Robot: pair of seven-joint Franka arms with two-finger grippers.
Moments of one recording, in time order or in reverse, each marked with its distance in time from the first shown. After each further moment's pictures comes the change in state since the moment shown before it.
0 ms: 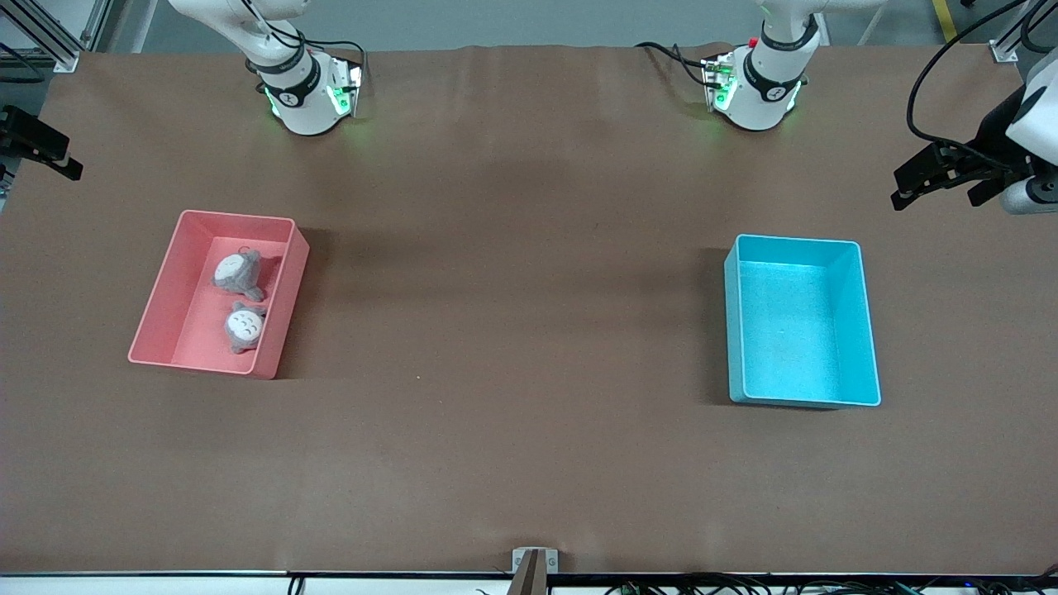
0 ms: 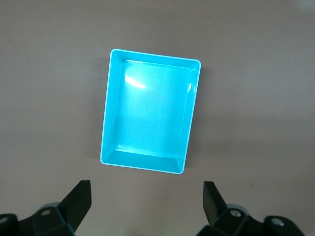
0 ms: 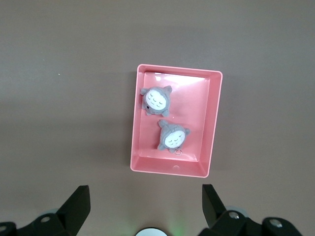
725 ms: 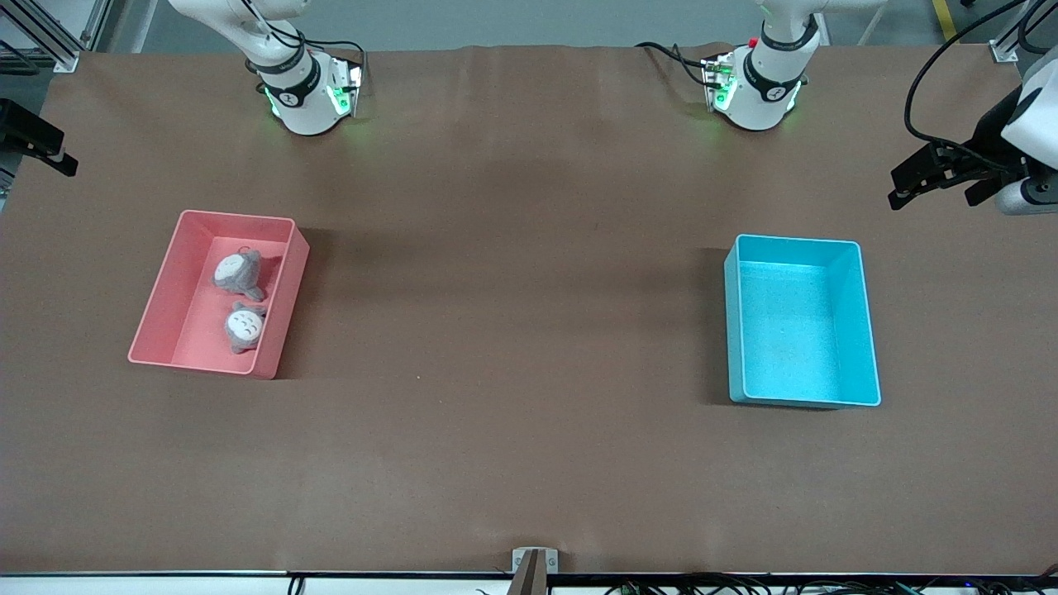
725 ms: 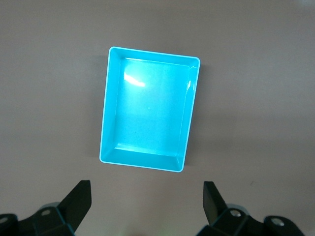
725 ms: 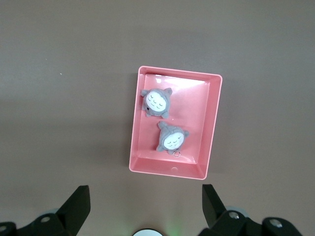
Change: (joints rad) left arm -0.003 0.003 -0.003 0.000 0.000 -0.008 0.000; right arm 0.000 -0.007 -0.002 0.003 0.000 0.001 -0.026
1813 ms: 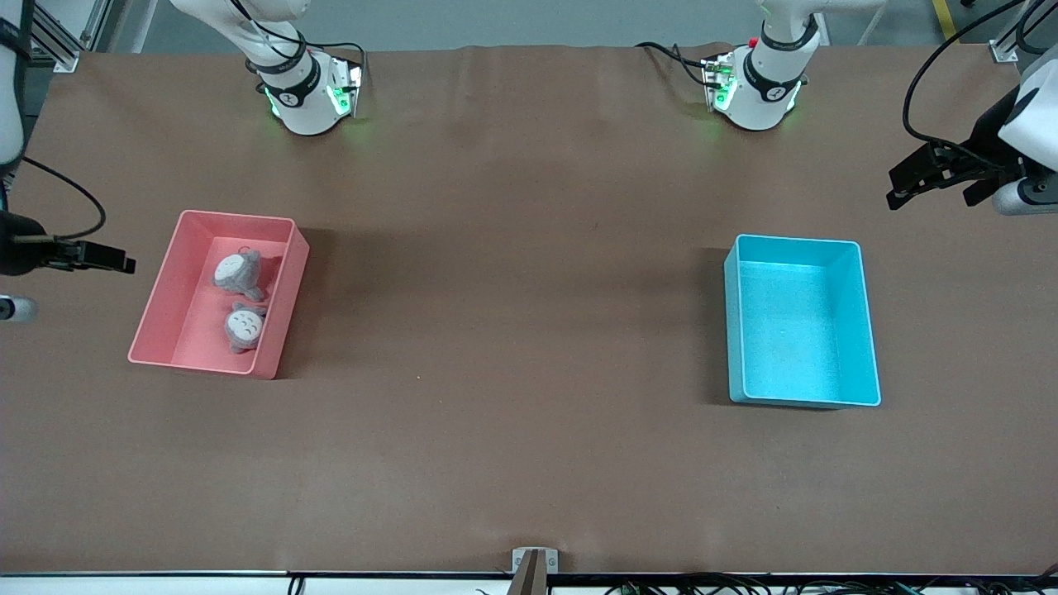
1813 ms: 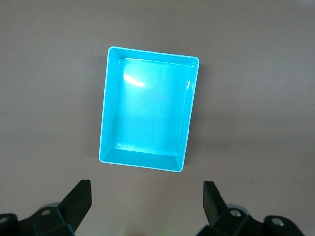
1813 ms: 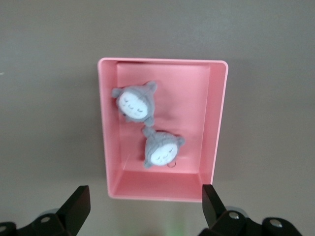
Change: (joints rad) left arm 0.000 0.001 -0.002 0.000 0.000 0.000 0.000; right arm -0.077 0.256 -0.017 -0.163 0.016 0.230 -0.002
